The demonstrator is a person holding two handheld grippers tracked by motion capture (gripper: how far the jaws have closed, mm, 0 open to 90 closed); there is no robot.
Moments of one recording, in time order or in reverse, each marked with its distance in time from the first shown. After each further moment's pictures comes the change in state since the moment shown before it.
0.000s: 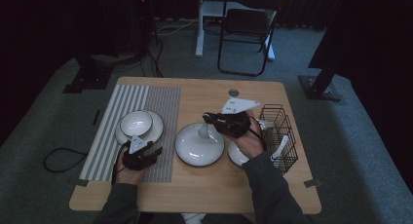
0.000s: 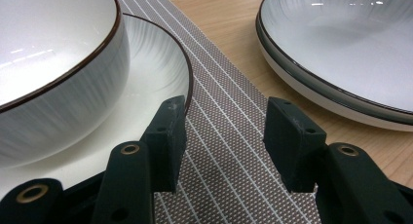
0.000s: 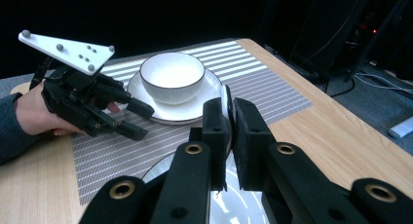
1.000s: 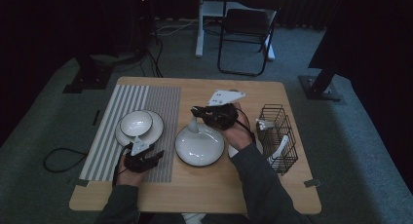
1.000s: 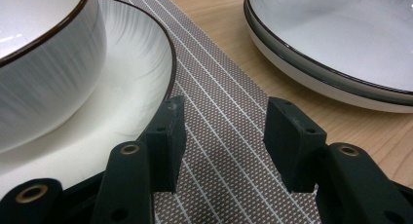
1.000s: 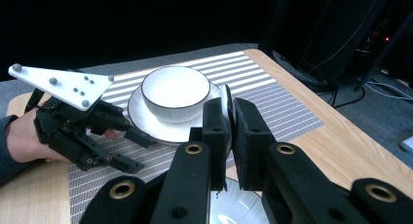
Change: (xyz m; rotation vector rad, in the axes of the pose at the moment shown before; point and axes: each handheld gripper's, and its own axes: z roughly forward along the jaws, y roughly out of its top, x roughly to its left) left arm -0.004 -0.007 0.004 0.025 -0.031 0.013; right arm -0.002 0.022 0.031 -0.007 0.032 -0.019
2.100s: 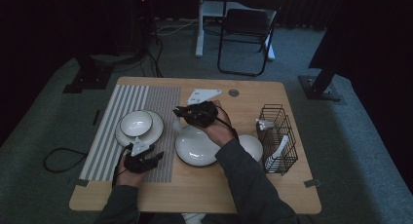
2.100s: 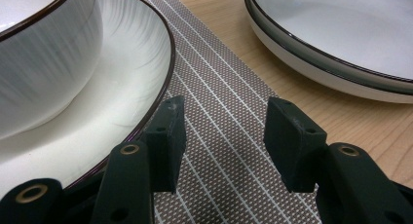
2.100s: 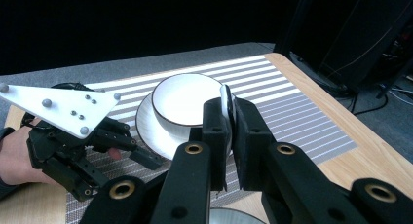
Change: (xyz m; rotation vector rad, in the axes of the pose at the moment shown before) left arm 0.001 -0.003 0.001 0.013 -0.005 -0.001; right arm 0.011 0.015 0.051 0.021 0.058 -0.030
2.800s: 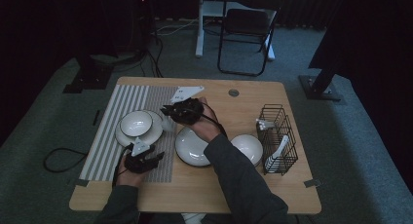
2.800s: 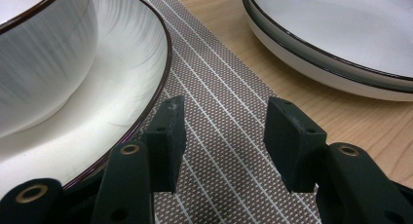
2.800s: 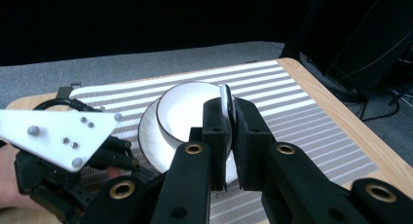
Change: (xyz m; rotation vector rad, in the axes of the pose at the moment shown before) left arm 0.000 0.000 0.001 0.006 -0.007 0.006; right arm 0.006 0.018 0.035 0.021 0.030 -0.042
